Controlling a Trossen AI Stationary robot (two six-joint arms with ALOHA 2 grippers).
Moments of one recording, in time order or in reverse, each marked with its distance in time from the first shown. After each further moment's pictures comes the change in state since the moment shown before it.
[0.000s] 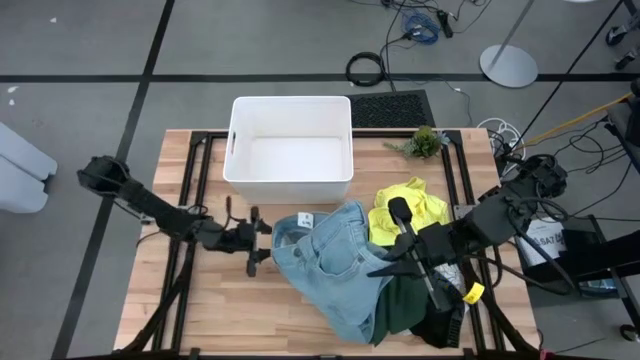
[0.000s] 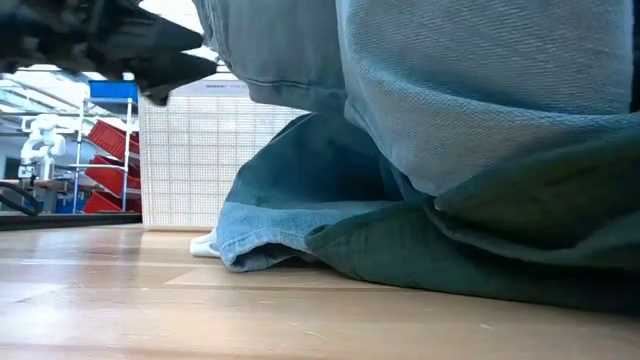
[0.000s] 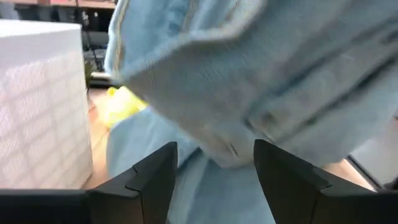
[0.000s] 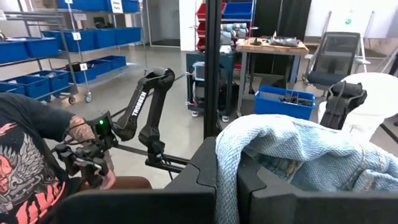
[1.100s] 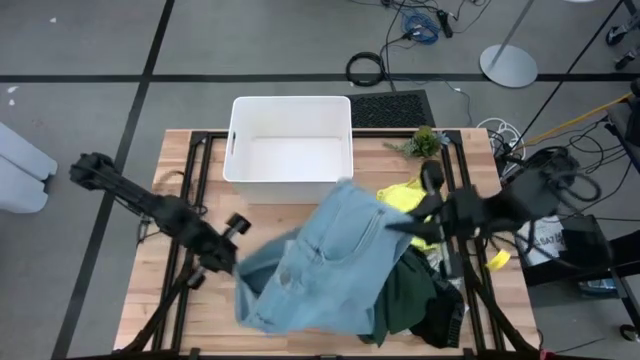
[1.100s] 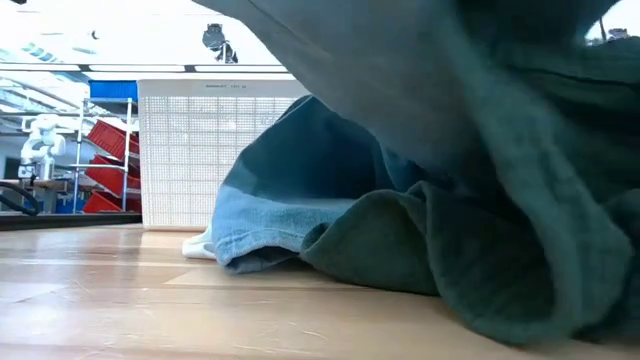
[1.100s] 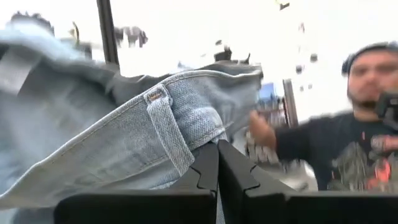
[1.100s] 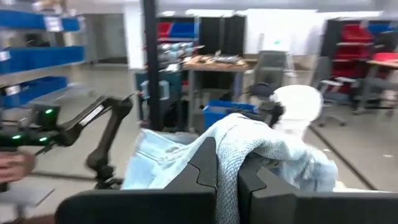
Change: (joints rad) left arm -0.036 -0.297 0.234 0.003 0.711 0.134; right arm 0.008 -0.112 0.001 -0.024 0.284 -0.035
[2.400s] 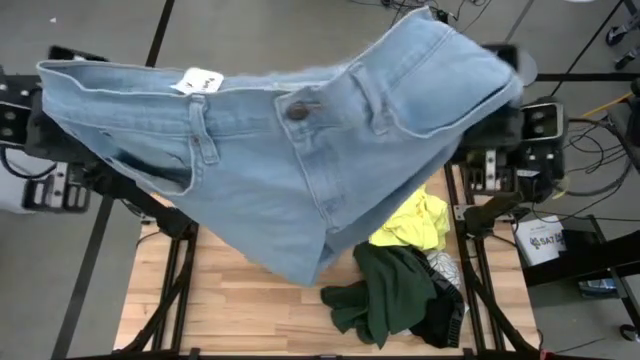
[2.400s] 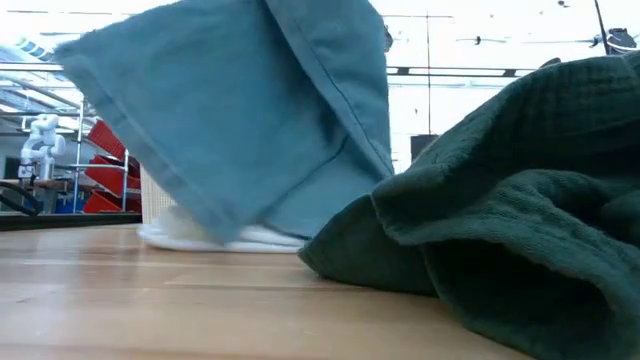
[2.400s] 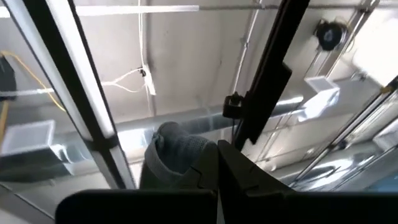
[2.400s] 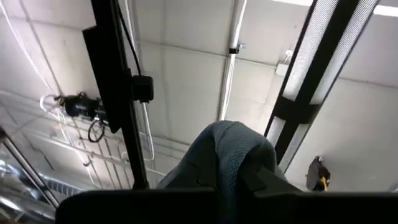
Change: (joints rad) left arm -0.016 0.436 1.624 -0.615 -0.215 0.484; right arm -0.459 0.199 0.209 1.187 -0.745 -0.338
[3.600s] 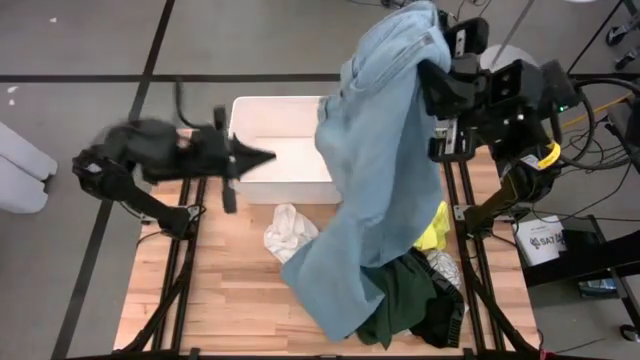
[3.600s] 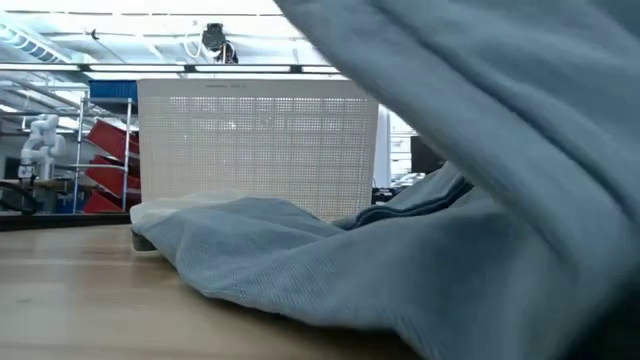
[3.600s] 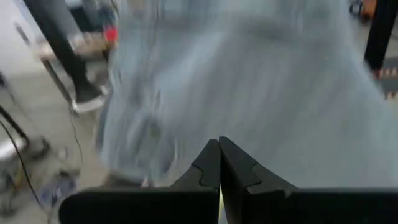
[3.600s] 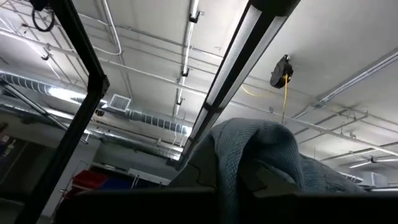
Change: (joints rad) left arm 0.249 0.002 -0.153 -1.094 -0.520 -0.466; right arm -0.064 0.039 0.253 -0.658 0.231 0.010
